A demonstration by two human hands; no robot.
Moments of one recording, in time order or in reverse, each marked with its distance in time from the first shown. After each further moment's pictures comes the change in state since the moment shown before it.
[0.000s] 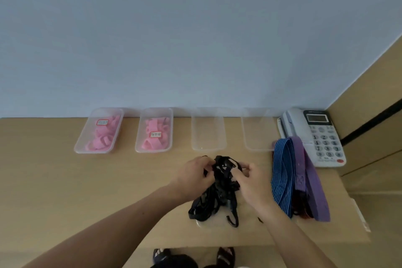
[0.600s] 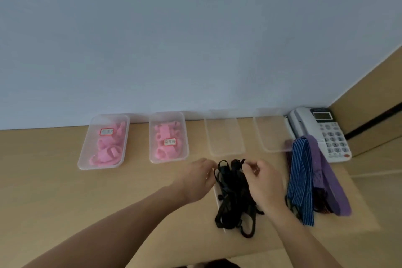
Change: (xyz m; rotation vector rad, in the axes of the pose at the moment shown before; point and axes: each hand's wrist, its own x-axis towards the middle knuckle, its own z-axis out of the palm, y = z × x) left_hand 0.018 -0.077 -0.038 0.169 -0.066 0.246; right_hand -0.005 -0.038 0.054 -0.347 0.295 -0.155
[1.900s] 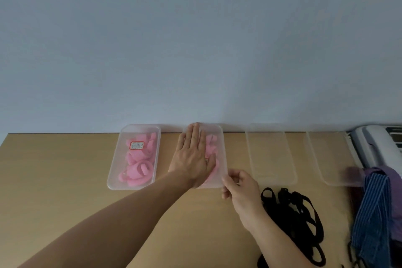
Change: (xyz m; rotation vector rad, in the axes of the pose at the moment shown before) left_hand 0.055 -0.121 -0.043 0.459 0.015 -0.284; right_hand 0.039 -0.083 0.132 0.779 -0.337 0.418
